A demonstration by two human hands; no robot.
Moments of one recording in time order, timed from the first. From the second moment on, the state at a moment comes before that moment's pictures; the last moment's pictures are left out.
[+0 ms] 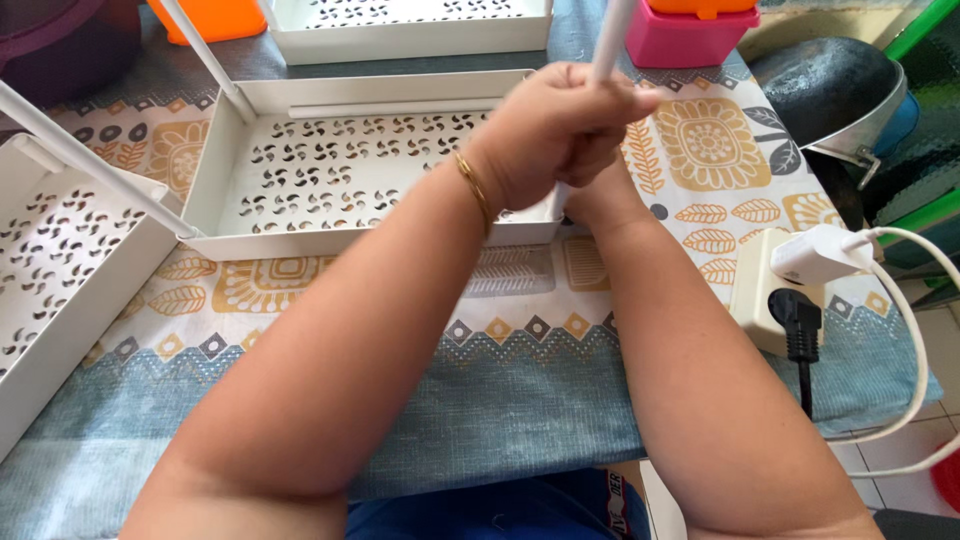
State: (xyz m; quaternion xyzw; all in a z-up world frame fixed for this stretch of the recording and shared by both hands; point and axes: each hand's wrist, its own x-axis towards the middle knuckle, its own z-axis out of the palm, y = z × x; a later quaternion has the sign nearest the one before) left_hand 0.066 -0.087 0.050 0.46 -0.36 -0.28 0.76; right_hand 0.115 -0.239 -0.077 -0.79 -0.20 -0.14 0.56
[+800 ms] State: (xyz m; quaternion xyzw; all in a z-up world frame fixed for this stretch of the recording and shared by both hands) left_hand 0.066 -0.084 0.067 0.45 -0.42 -0.28 0.74; right_hand 0.091 -0.228 -0.046 -0.81 -0.18 -0.15 0.54
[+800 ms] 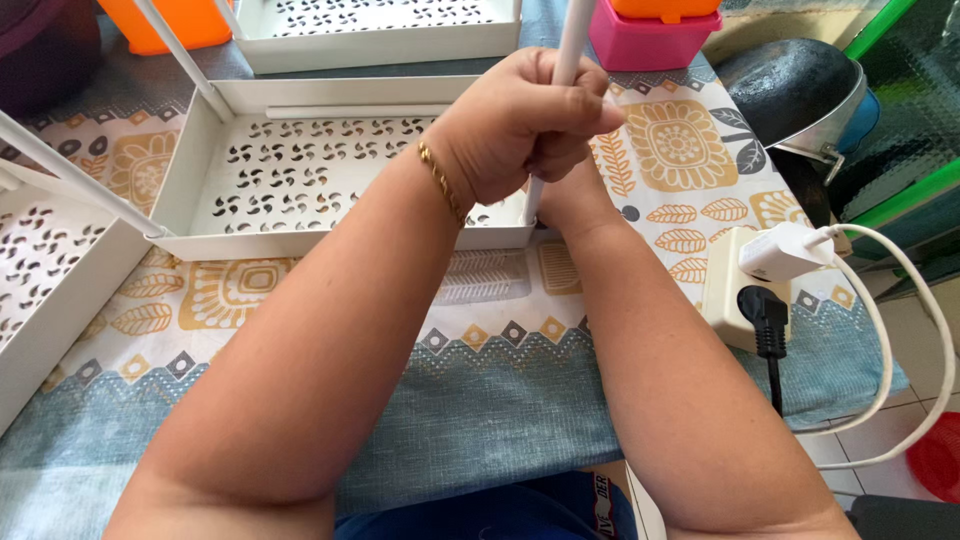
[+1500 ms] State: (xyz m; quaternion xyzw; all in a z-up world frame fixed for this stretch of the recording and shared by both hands) left_hand 0.038 -0.141 0.053 0.63 -0.26 0.14 0.72; right_hand 0.093 -0.219 -0.041 -0.48 -0.25 -0.02 0.84
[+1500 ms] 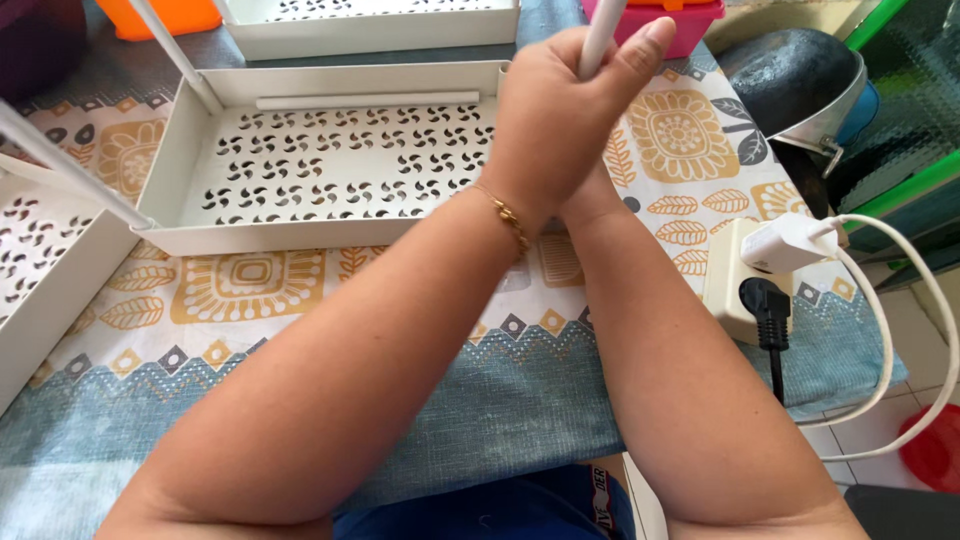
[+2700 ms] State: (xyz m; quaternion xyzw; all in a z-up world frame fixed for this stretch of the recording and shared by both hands) left_hand -0.032 -0.118 0.014 0.54 -0.27 0.09 0.79; right_hand 0.142 -0.273 -0.092 -0.66 -0.06 -0.07 0.75
